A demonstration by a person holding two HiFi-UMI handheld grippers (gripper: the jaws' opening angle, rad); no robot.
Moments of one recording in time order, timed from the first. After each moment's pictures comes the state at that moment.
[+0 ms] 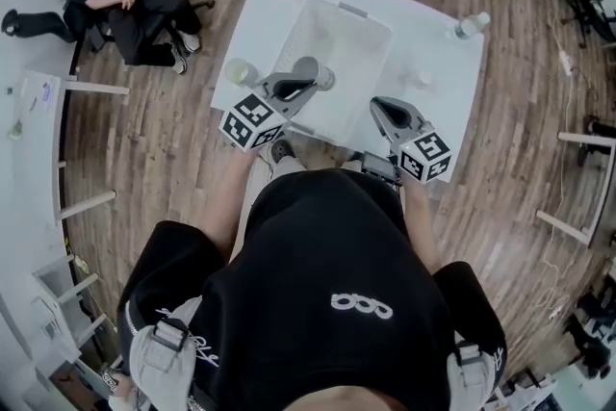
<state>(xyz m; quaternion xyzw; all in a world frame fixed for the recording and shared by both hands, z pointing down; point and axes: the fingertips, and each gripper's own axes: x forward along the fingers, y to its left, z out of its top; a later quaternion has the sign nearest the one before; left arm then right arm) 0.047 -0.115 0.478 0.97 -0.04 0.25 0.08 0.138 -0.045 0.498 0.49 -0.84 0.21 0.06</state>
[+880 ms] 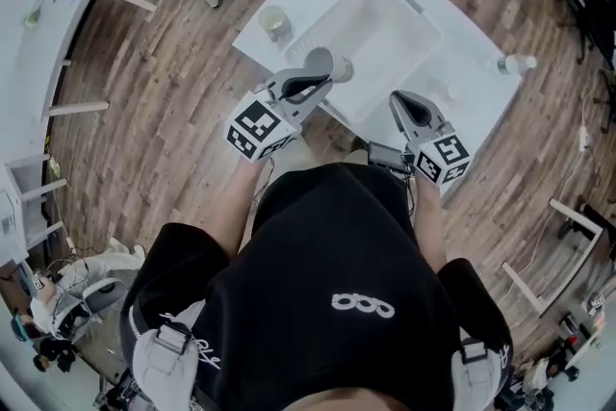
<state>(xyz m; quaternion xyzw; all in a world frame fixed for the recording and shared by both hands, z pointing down) 0.001 -0.075 0.454 0.96 -0.21 0.18 0.09 0.118 -0.050 0.505 0.38 -0.90 0.20 0.09</state>
